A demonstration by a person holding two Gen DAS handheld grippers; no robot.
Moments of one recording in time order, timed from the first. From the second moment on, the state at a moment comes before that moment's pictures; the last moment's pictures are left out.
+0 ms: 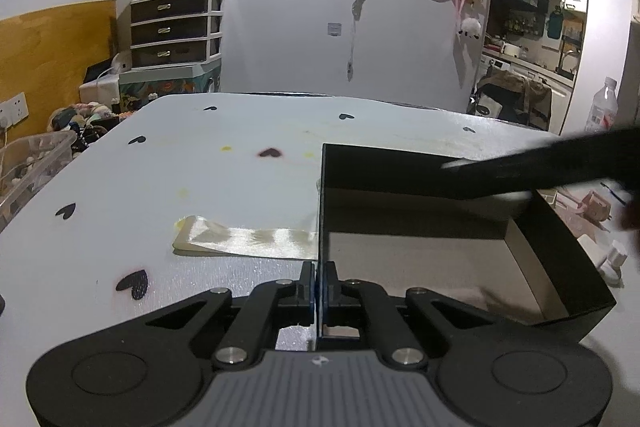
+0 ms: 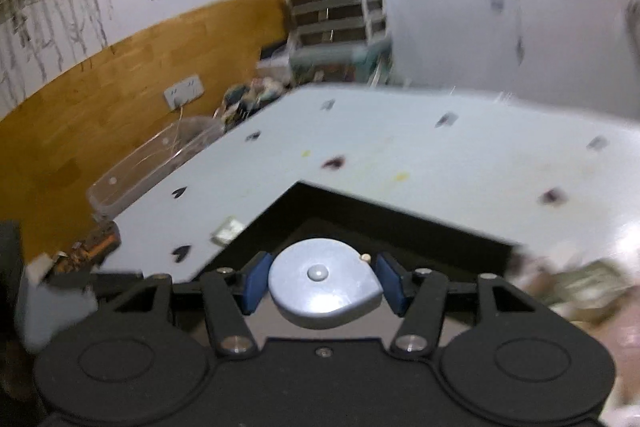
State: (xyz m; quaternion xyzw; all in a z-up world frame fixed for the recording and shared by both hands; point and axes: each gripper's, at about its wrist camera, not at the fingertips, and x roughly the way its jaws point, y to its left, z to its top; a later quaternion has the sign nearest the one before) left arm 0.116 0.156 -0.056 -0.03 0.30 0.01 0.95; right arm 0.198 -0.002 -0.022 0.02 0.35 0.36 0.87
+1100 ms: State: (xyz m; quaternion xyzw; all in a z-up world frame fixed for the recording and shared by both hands) left arm 0.119 0.155 -0.056 -0.04 0.31 0.01 0.95; right arm 0.202 0.022 -0.022 0.02 0.35 0.29 0.89
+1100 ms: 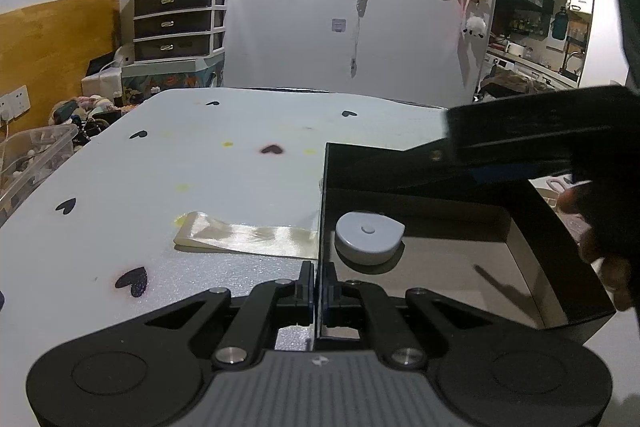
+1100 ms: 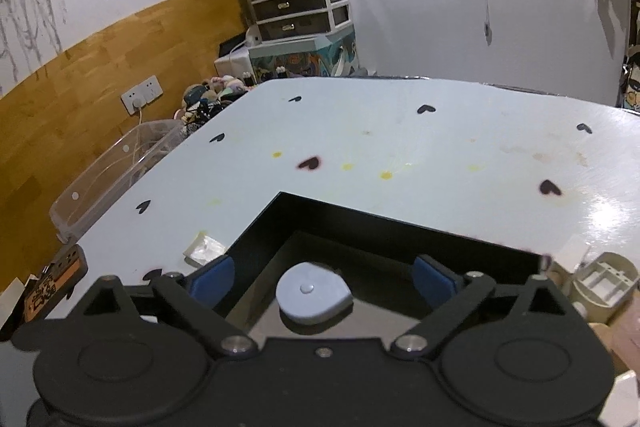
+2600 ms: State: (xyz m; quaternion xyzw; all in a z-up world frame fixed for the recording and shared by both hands) left arm 0.118 0.150 -0.055 -0.05 0.30 0.04 0.95; right arm 0.109 -0.201 -0.064 0.07 0.24 0.10 0.96
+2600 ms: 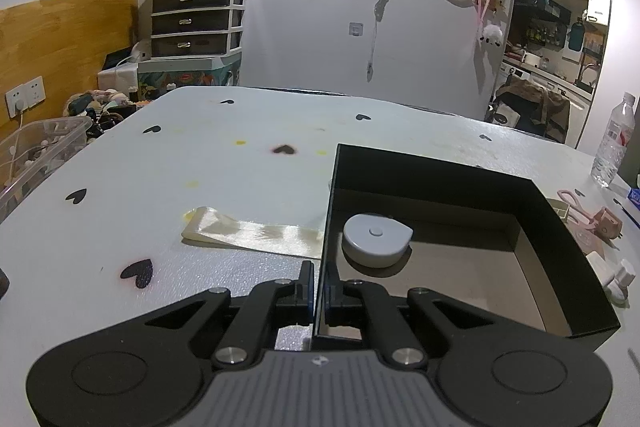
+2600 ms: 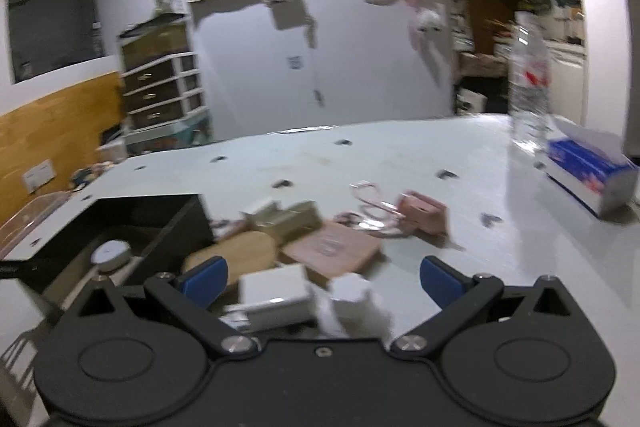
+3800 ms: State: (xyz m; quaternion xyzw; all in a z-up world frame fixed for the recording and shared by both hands) left arm 0.118 0.150 -0.055 -0.05 0.30 0.04 0.95; right arm 0.136 -0.199 -0.088 0.06 0.30 0.08 0.95
